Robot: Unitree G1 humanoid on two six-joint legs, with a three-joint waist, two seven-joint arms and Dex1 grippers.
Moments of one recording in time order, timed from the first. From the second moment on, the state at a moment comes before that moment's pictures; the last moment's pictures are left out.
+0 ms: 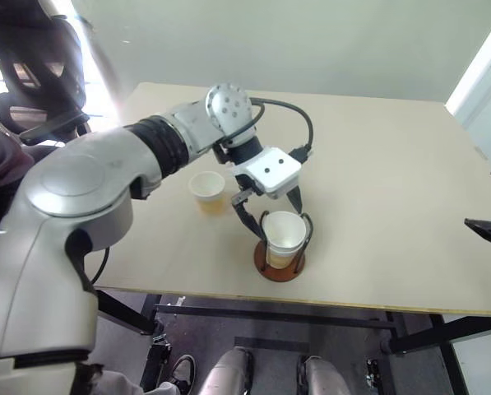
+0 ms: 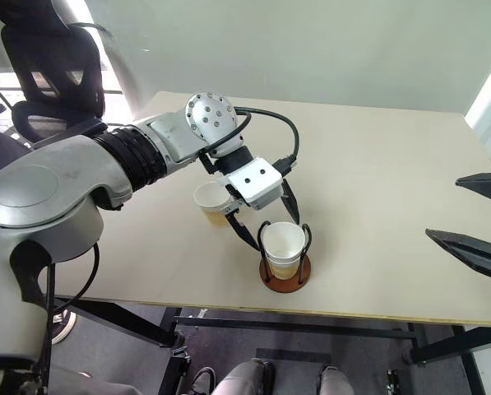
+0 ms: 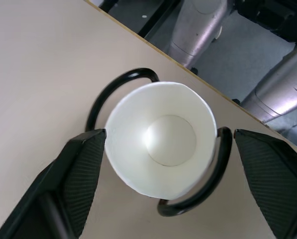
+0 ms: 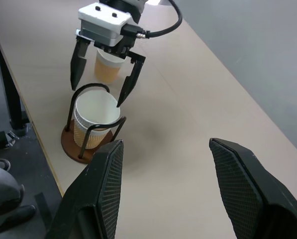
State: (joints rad) left arm -1.79 0.57 -1.61 0.82 -0.95 -0.55 -1.59; right arm -0.22 -1.37 -1.38 -0.82 1.27 1.47 0.92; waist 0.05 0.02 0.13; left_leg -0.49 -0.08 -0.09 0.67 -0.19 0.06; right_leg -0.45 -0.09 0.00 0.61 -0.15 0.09
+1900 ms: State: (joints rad) left arm -1.45 0.51 -0.56 1.37 0.43 -0.40 -1.35; right arm -0.13 -1.35 -1.24 -0.77 1.12 1.22 0.99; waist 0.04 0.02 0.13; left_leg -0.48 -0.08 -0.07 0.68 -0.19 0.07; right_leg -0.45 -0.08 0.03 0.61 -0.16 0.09
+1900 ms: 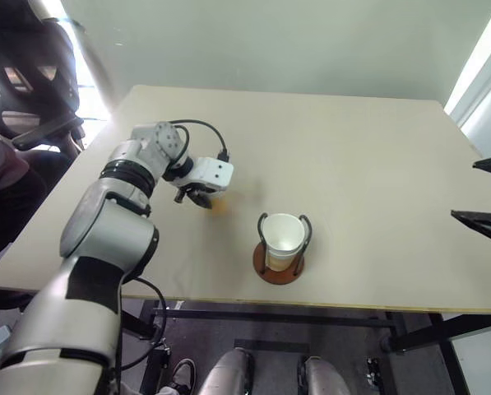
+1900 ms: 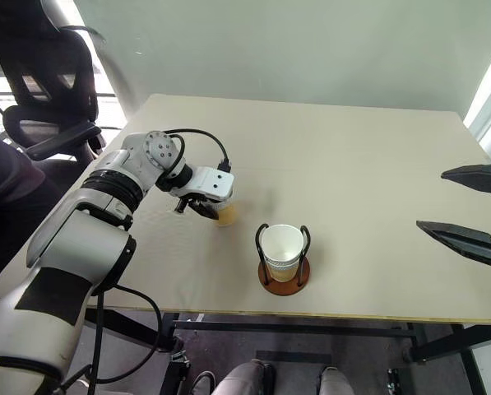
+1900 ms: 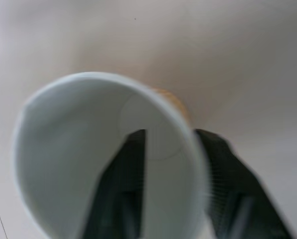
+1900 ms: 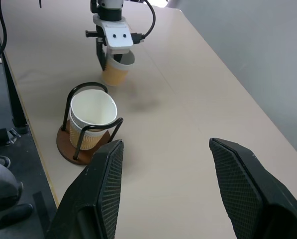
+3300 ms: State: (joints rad) left arm -2.01 0.72 -1.91 0.58 -1.11 -0.62 -1.59; right arm -0.17 -1.35 -1.40 -0.83 1.29 1.38 0.91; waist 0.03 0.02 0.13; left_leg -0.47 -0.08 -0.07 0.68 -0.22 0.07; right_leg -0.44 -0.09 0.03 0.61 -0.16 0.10
